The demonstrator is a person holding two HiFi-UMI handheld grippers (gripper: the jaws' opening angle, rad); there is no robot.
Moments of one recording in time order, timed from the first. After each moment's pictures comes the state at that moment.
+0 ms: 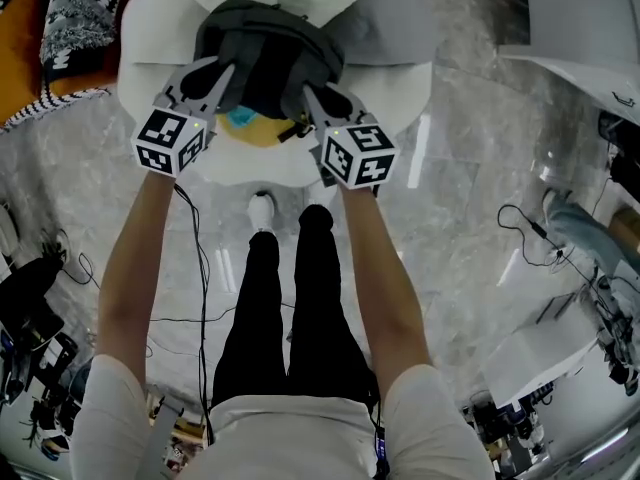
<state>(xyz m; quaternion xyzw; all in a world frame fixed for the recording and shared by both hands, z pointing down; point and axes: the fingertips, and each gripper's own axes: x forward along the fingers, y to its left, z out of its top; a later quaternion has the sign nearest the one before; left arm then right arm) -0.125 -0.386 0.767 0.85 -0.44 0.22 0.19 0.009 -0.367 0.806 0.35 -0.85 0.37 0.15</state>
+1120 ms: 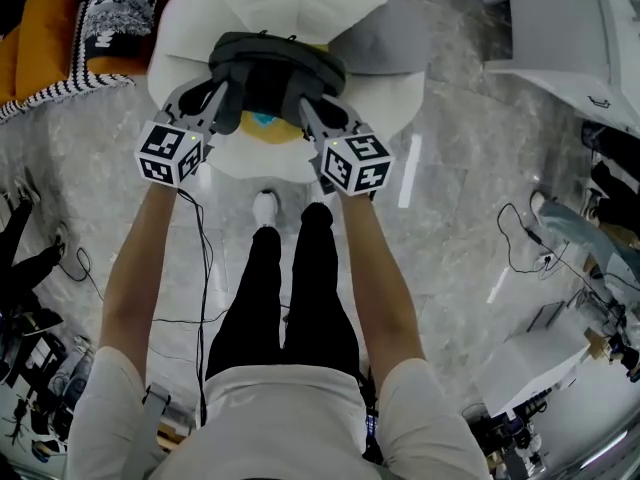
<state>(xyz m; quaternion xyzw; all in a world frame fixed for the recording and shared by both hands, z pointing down) -0.191 -0.319 0.682 0.83 -0.48 0.20 0.19 -0.042 -0.317 0.710 0.32 -0.87 0.34 0.14</state>
